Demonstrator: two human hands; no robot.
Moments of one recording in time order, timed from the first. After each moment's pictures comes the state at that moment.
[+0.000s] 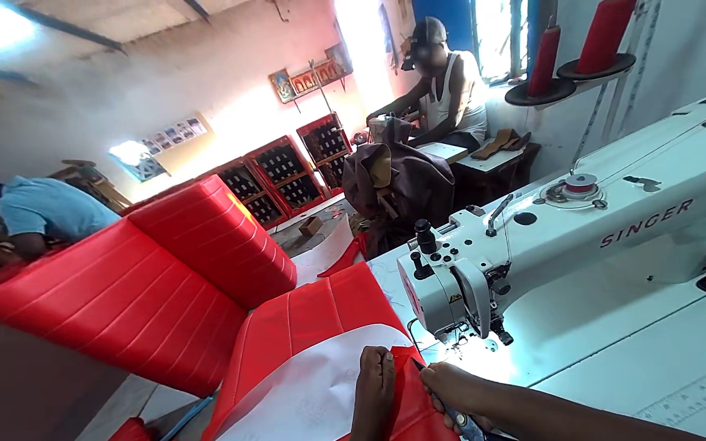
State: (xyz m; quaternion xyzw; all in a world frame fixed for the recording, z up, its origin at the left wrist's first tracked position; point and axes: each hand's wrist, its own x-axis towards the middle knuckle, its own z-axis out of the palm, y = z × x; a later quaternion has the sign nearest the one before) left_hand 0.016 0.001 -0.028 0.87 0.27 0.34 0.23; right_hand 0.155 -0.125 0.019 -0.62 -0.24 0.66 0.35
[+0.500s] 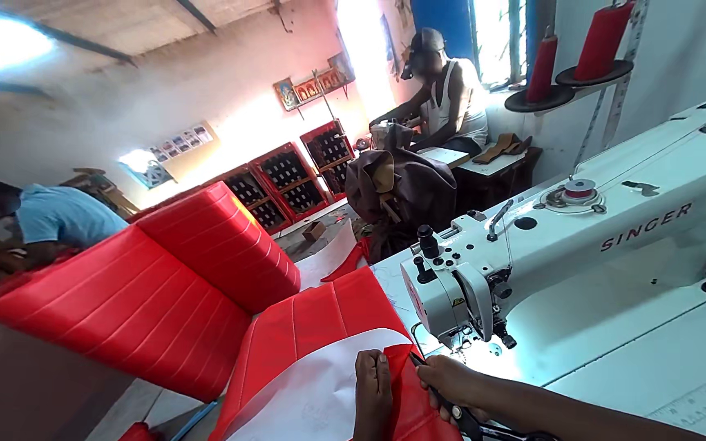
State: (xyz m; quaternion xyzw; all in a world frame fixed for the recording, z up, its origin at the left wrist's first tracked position) left_hand 0.014 0.003 -0.026 0.83 0.30 0.38 0.26; right_hand 0.159 -0.112 0.019 -0.61 -0.25 0.64 0.38
